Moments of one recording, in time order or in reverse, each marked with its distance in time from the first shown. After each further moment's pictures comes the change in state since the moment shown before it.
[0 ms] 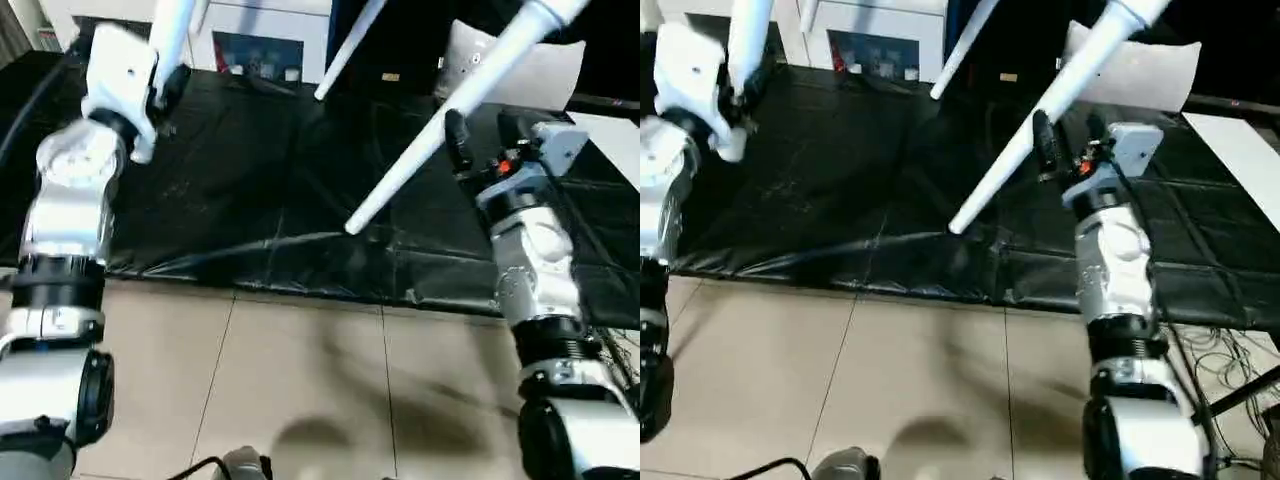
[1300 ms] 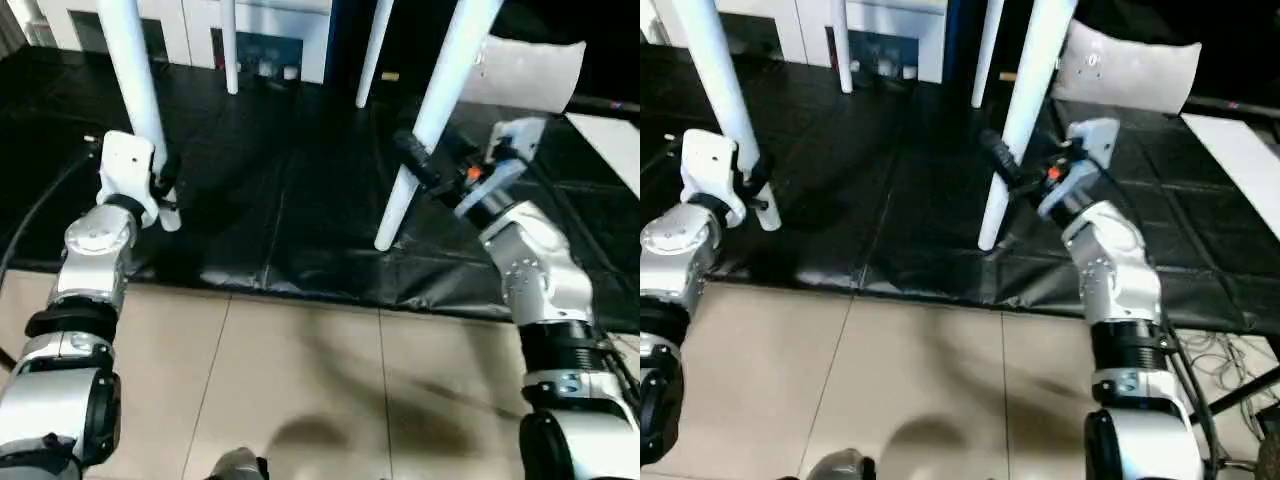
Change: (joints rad) left arm 0.067 -0.047 0.026 0.445 -0.052 -0.217 0.094; right arm 0.040 0.023 0.035 -0.232 0.017 0.347 0.239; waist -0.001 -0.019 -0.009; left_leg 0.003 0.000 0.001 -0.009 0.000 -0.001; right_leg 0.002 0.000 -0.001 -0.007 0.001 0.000
